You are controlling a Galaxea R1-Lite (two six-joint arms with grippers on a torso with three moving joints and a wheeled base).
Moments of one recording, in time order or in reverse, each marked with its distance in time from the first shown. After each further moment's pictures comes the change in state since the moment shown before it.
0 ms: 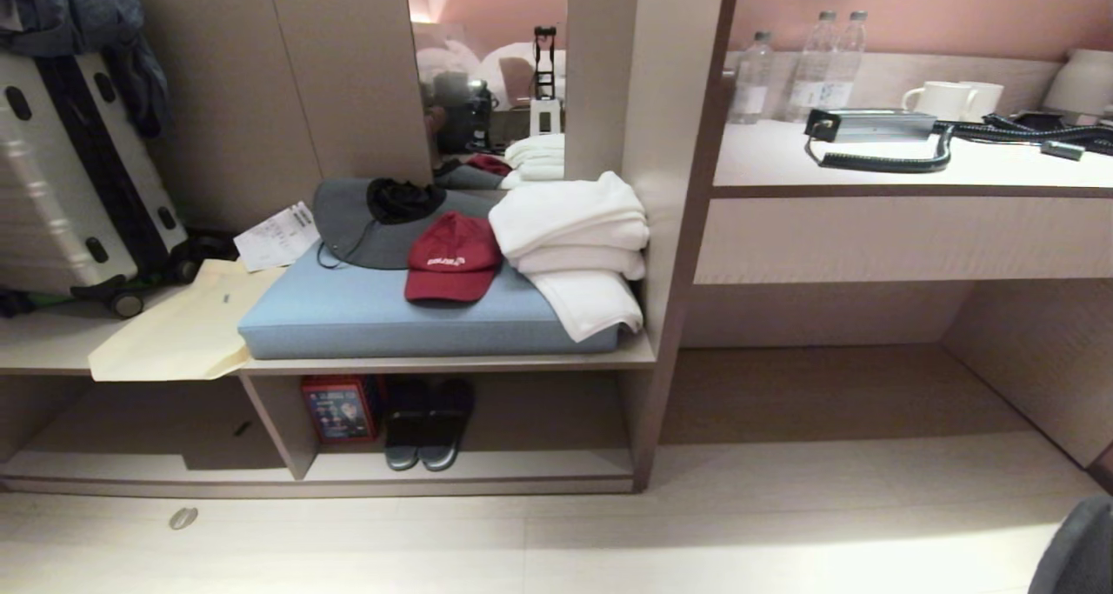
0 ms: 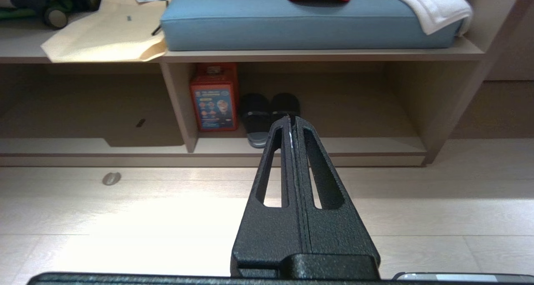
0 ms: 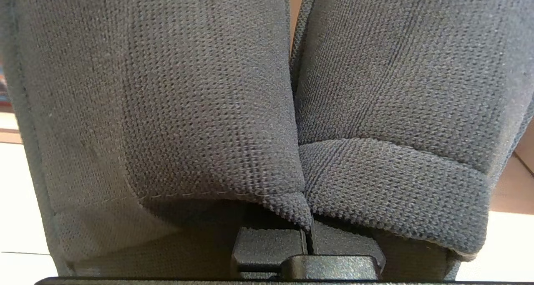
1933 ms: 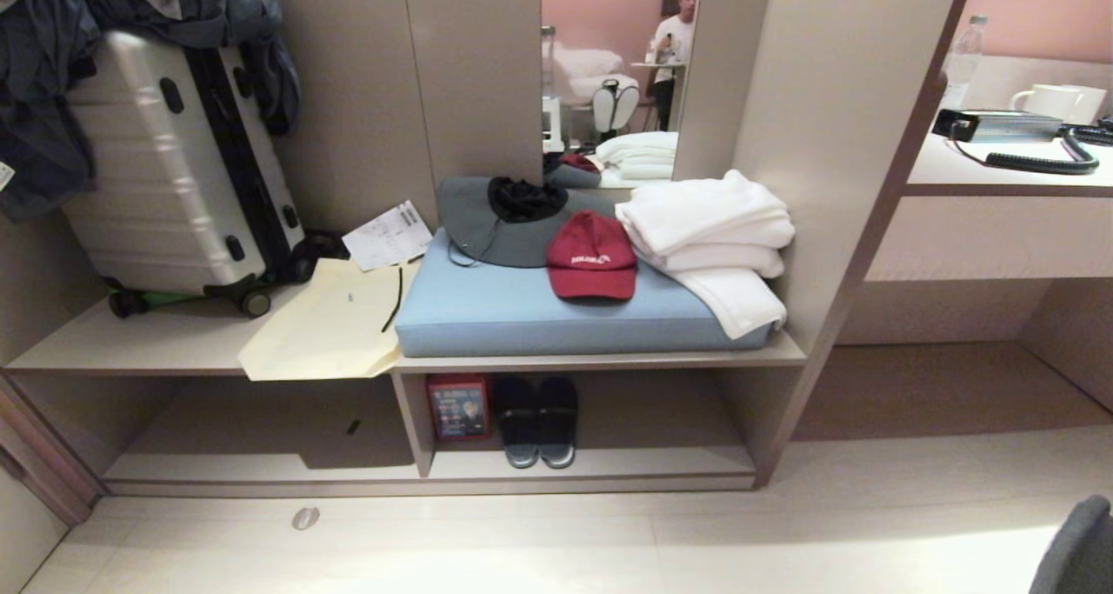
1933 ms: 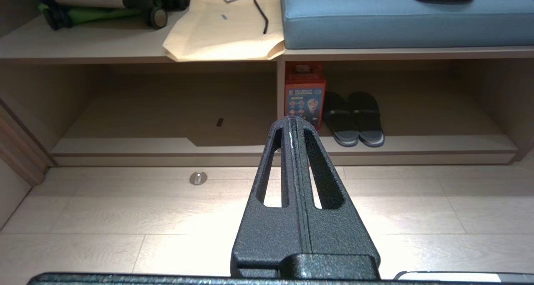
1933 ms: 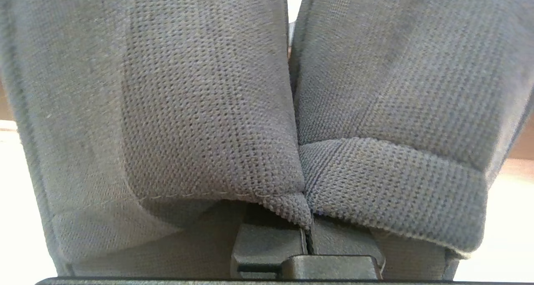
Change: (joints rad) left arm 0.001 0.000 0.000 0.000 0.000 0.007; right arm 0.000 0.000 0.000 0.000 -0.001 0.000
